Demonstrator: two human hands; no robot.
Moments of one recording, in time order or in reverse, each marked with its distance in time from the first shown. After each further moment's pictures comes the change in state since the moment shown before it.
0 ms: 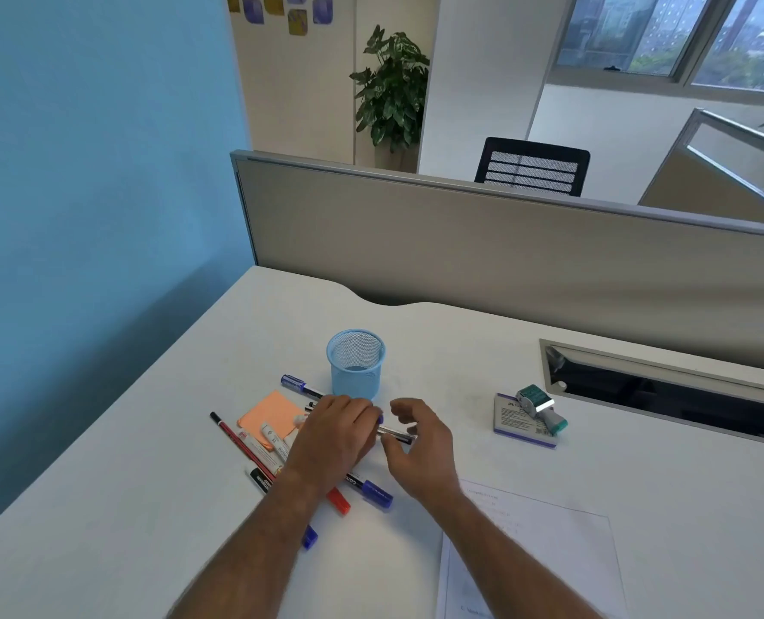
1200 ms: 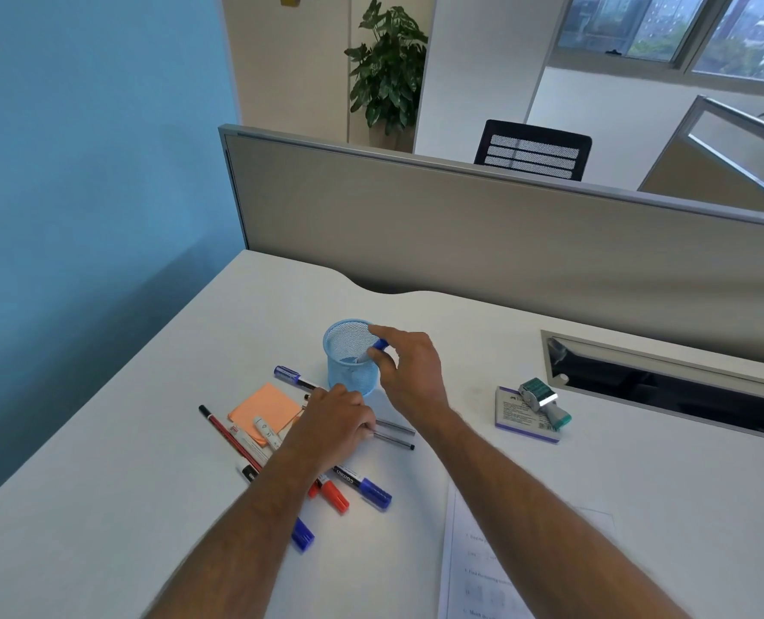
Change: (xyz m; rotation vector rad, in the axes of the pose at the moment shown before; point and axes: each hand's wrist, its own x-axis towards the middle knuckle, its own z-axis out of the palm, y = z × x) left_hand 0.013 -0.019 0.021 -0.221 -0.448 -0.182; right_hand 0.087 -0.043 -0.001 -0.145 0.047 -0.153
